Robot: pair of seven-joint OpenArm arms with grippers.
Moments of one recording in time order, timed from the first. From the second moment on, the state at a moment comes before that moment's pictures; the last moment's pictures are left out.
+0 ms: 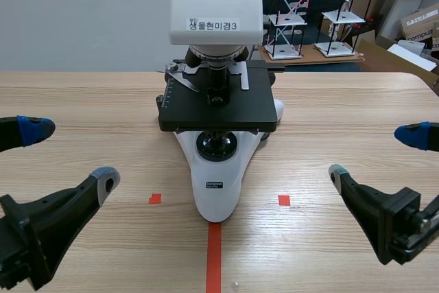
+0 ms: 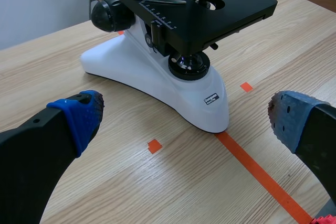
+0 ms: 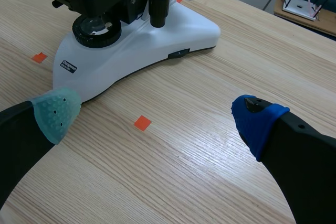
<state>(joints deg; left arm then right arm) 48.0 -32.4 -8.6 119.6 -21.3 -26.4 -9.6 -45.2 30.8 12.6 114.8 16.4 24.7 5.4</state>
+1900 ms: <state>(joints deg) 47.8 -32.4 -8.6 119.6 -21.3 -26.4 -17.2 -45.1 33.9 21.2 113.0 14.3 21.9 4.0</state>
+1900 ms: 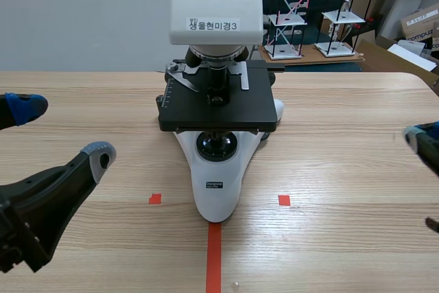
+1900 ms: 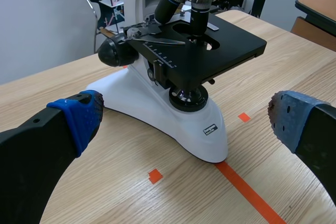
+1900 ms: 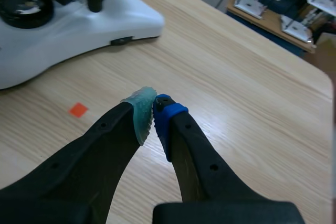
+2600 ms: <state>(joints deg) 47.8 -32.4 -8.6 119.6 -21.3 -26.4 -17.2 -12.6 38.6 15.1 72.6 8.3 40.0 22.2</state>
